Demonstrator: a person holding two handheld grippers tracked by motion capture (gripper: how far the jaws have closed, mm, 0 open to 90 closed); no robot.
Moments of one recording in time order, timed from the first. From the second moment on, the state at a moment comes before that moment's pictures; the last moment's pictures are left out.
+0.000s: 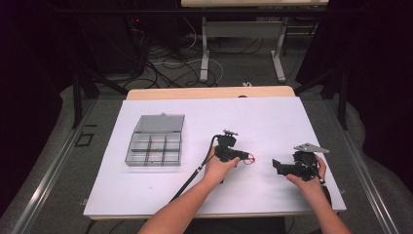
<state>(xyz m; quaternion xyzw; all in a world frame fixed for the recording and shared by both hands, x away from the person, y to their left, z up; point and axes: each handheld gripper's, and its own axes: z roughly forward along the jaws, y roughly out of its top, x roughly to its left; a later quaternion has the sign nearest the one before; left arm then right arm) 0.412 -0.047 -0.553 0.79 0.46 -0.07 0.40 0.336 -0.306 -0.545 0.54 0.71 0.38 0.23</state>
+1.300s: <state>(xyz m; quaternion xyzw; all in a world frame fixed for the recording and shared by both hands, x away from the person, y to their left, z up) 0.412 -0.054 -0.556 0.80 0.46 -0.05 0.37 0.337 -0.307 -0.546 0.54 0.71 0.38 0.23</state>
